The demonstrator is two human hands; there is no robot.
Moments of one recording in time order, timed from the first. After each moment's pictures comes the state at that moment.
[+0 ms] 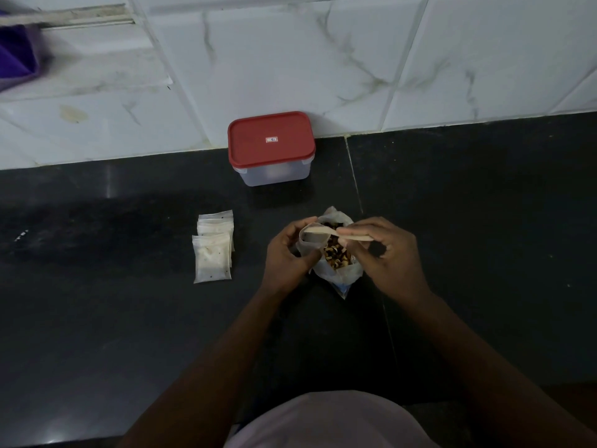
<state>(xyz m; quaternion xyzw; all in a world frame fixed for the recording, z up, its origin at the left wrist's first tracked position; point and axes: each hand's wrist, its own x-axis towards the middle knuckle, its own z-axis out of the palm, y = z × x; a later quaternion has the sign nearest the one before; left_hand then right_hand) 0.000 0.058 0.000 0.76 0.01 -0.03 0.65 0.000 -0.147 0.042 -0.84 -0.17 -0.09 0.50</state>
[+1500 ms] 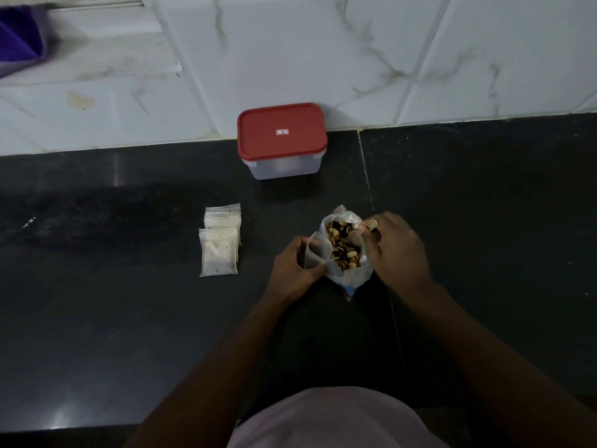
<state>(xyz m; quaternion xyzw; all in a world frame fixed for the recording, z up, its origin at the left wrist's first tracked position) -0.015 0.066 -0.024 0.78 0.09 -0.14 0.60 0.023 -0.146 0.012 -0.96 -0.09 -0.04 0.27</state>
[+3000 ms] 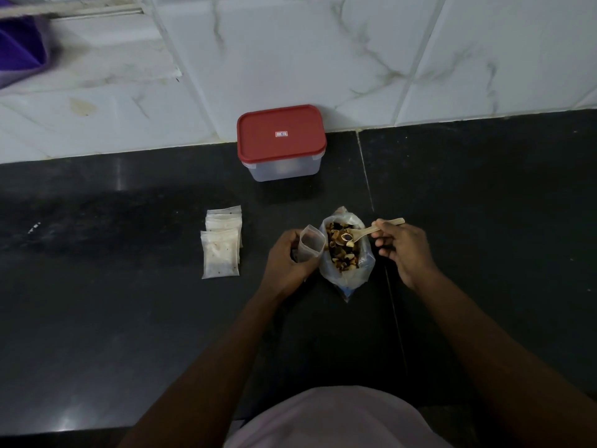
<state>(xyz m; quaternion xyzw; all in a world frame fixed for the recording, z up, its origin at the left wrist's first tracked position) -0.008 0.075 -0.011 0.79 0.08 -0.10 0.60 0.037 -0.154 0.012 -0.65 0.29 0.15 0.69</state>
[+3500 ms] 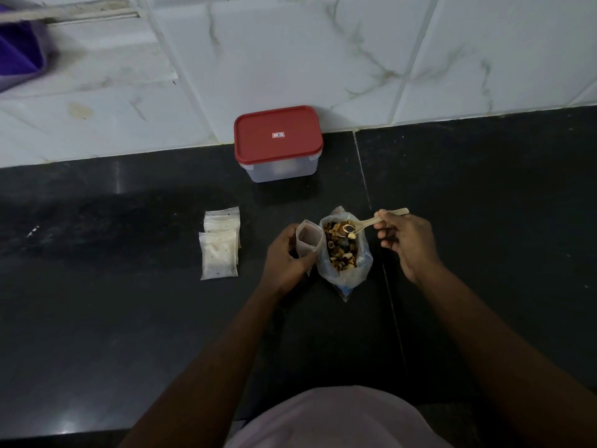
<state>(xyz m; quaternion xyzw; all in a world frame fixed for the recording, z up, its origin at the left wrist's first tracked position) -0.002 0.074 -0.009 0.79 0.06 -0.09 0.61 0.040 -0.157 0.029 -0.65 0.27 0.11 0.70</state>
